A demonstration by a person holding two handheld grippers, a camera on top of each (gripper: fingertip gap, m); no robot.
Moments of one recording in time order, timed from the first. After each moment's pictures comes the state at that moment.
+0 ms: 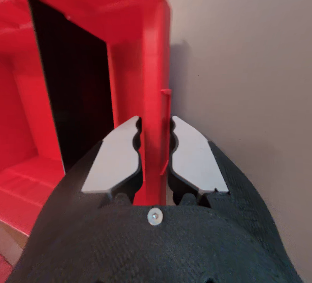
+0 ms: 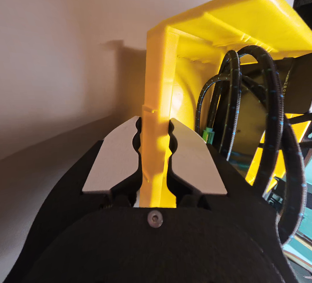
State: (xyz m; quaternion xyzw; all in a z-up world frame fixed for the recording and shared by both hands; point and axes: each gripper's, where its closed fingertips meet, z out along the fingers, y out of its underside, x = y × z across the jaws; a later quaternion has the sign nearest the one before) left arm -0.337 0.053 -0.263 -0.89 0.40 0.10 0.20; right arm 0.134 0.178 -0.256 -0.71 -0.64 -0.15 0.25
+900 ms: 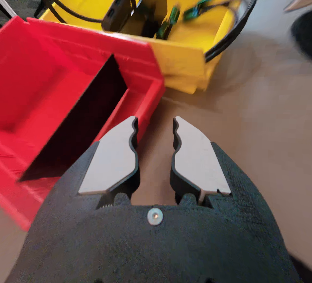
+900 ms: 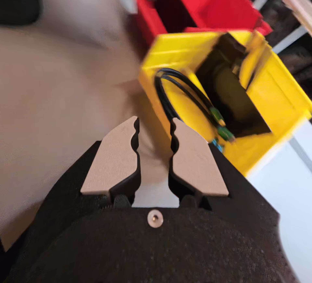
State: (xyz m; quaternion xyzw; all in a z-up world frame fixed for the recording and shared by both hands) left arm -0.119 0.023 -0.198 -0.77 0.45 -0.14 0.43; right arm 0.071 -0.024 -0.187 -0.68 -0.56 0.13 0.45
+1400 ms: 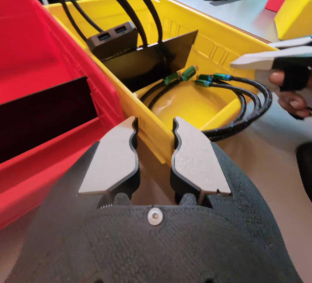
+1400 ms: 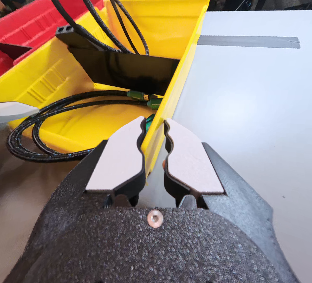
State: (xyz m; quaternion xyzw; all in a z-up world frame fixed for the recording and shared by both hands) left arm -0.018 0.056 -0.211 -0.81 0.21 -0.18 0.51; right arm 0.147 0.095 -0.211 -0.83 -0.18 0.18 0.50
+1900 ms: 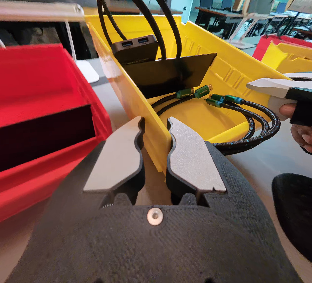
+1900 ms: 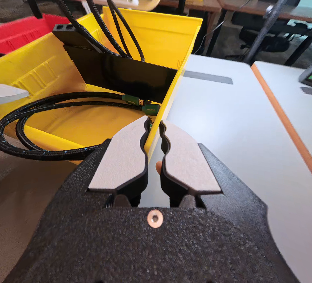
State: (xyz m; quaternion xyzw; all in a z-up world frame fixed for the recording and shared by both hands) left arm -0.003 0.047 -0.164 -0.77 0.15 -0.19 0.59; right arm 0.170 0.064 -0.160 -0.79 -0.18 0.08 0.59
